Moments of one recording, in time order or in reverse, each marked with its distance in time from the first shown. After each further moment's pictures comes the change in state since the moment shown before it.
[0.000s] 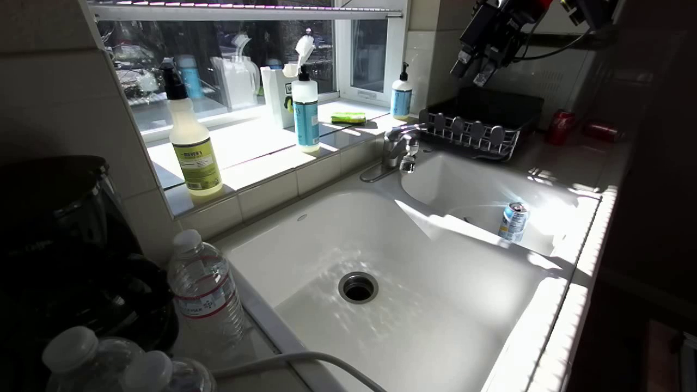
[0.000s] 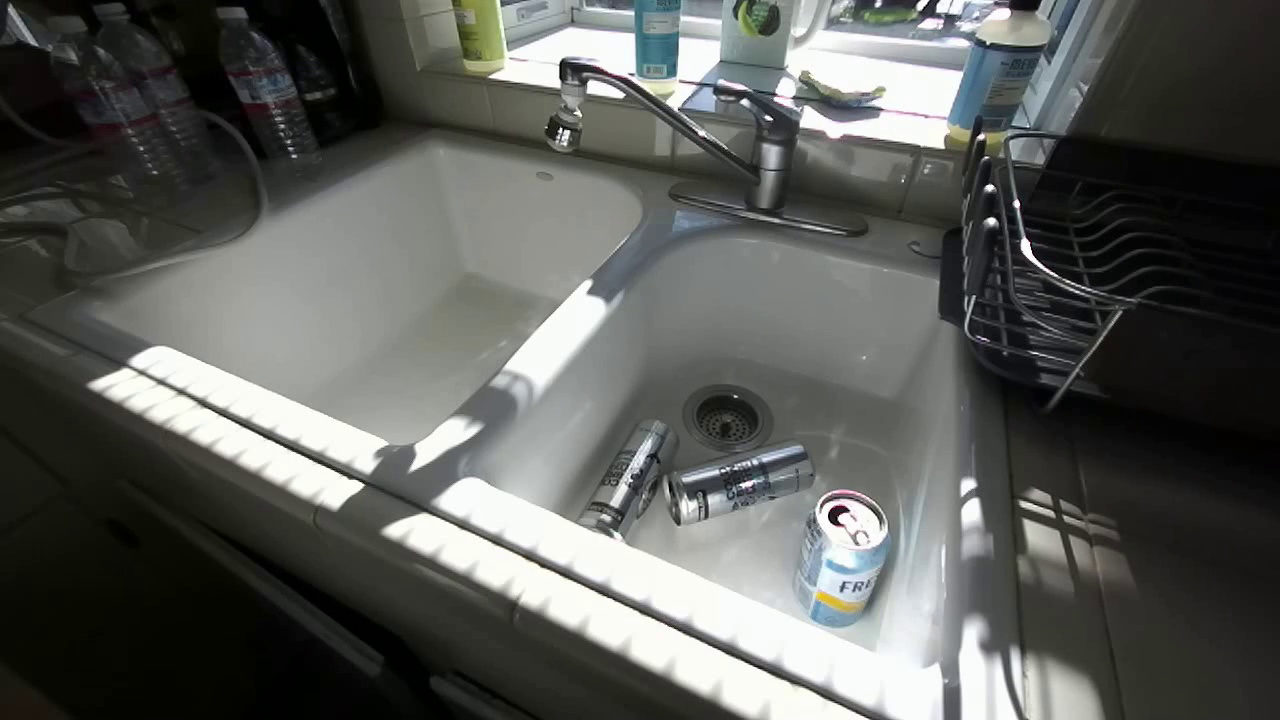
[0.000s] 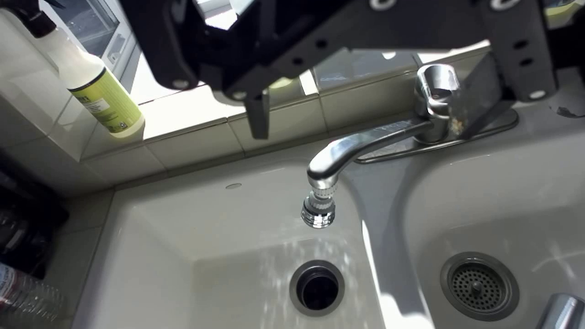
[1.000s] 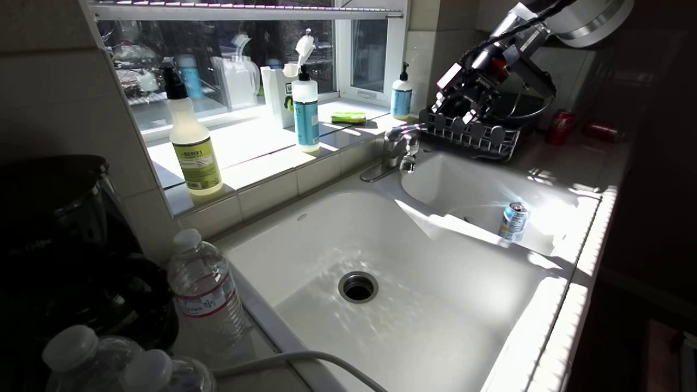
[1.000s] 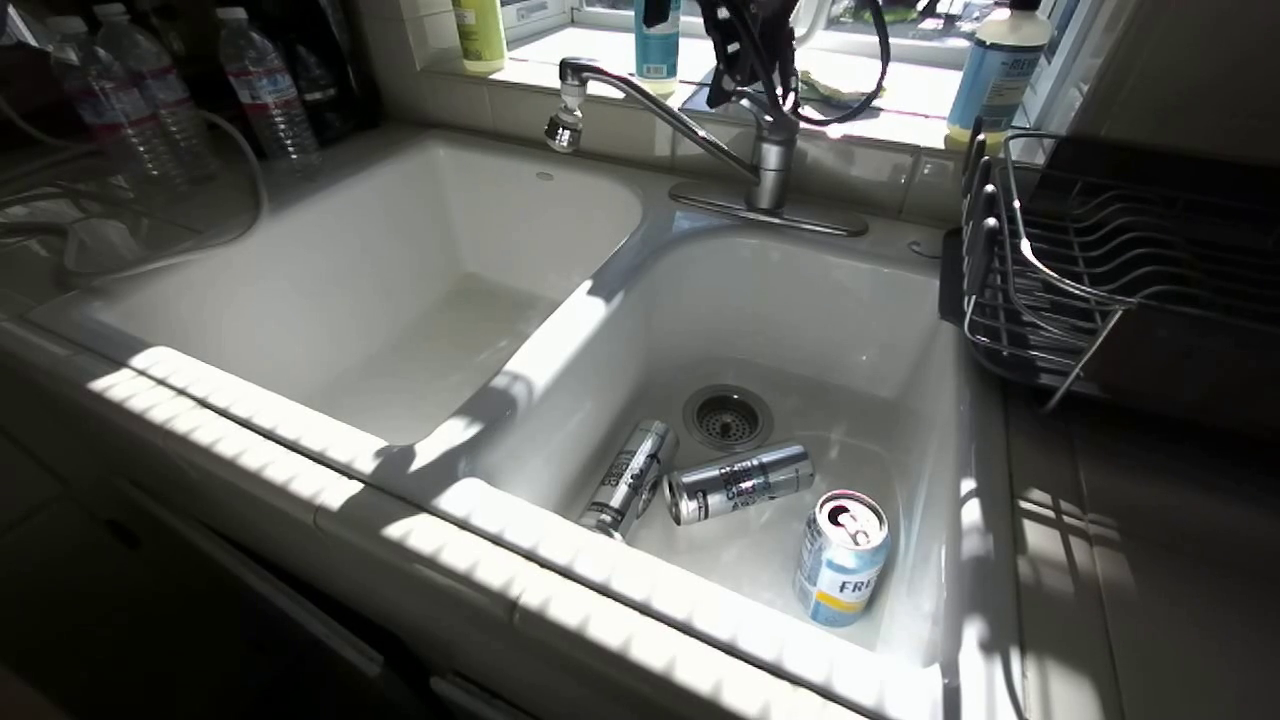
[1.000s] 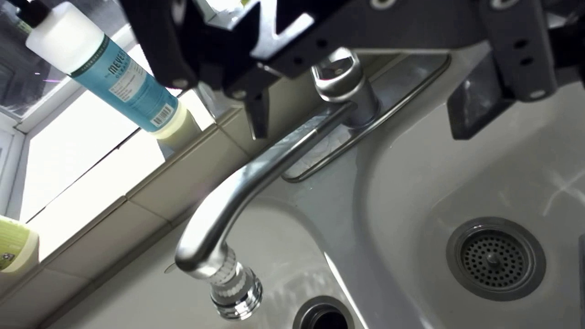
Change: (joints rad) arm -0.044 0.250 -0.110 0.006 0.264 0.192 0.048
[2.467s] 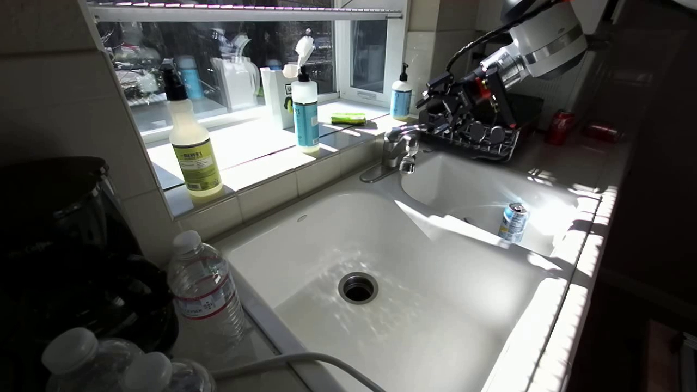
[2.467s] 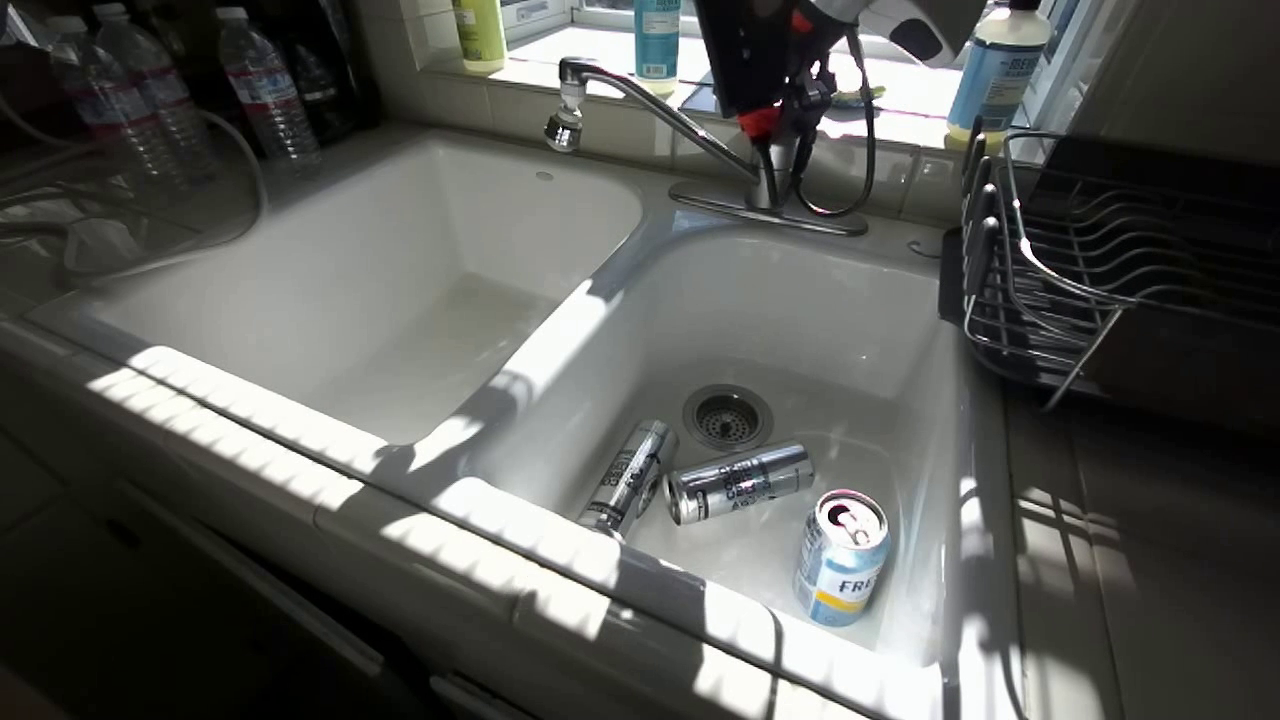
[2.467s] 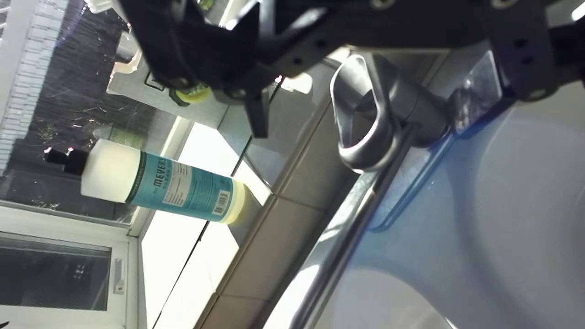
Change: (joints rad) arm -0.108 0.244 -0.008 0.157 0.588 -0.088 -0.244
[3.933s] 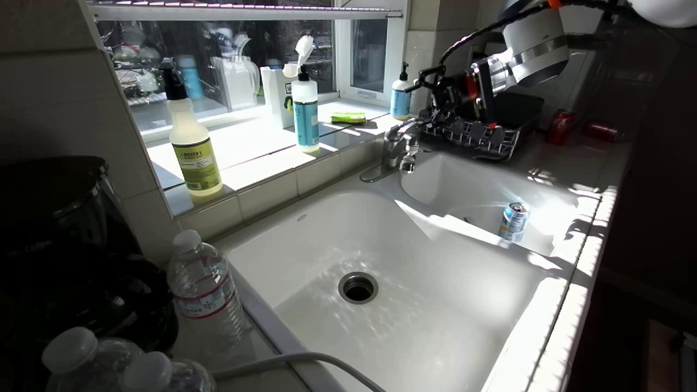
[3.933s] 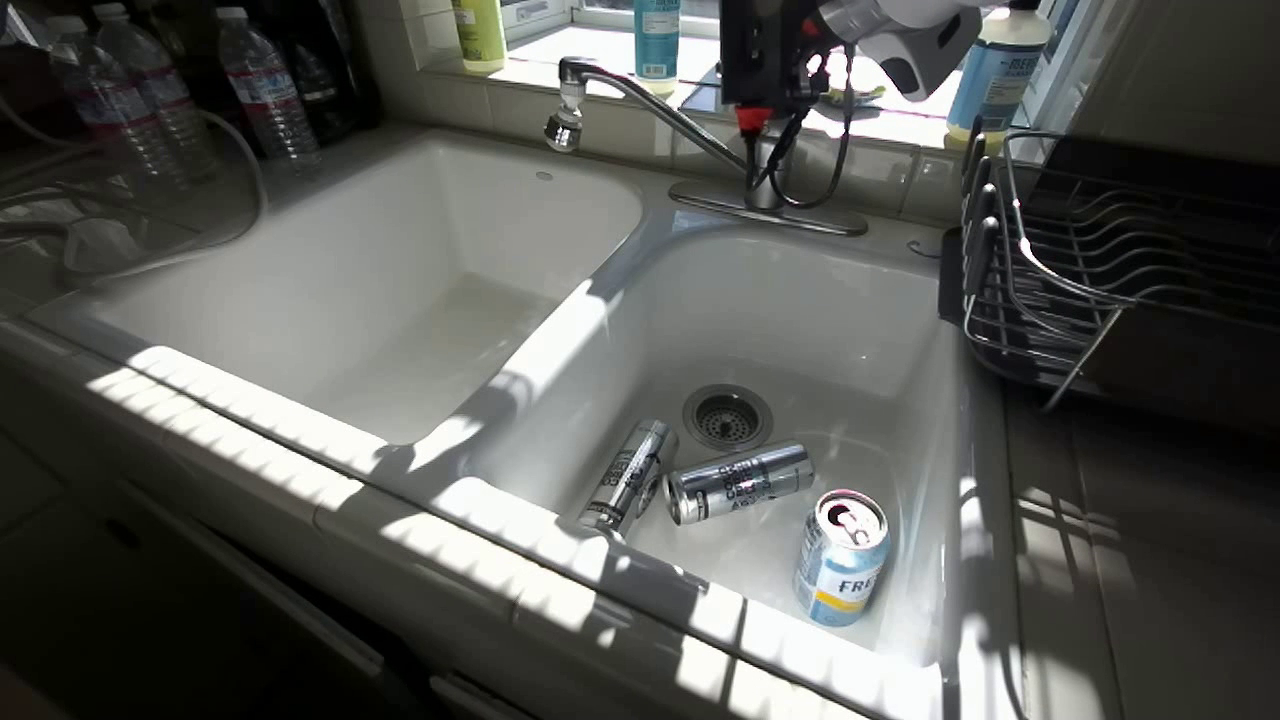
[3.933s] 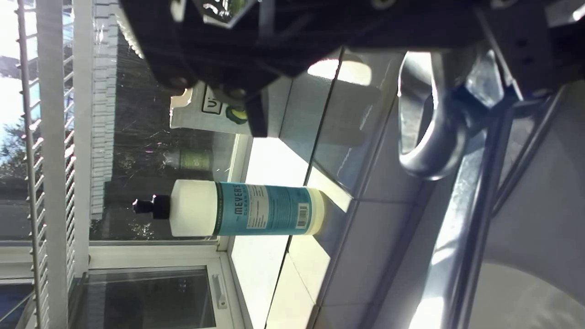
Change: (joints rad) arm -0.041 0.119 0.006 0.123 0.256 -0.158 0.009
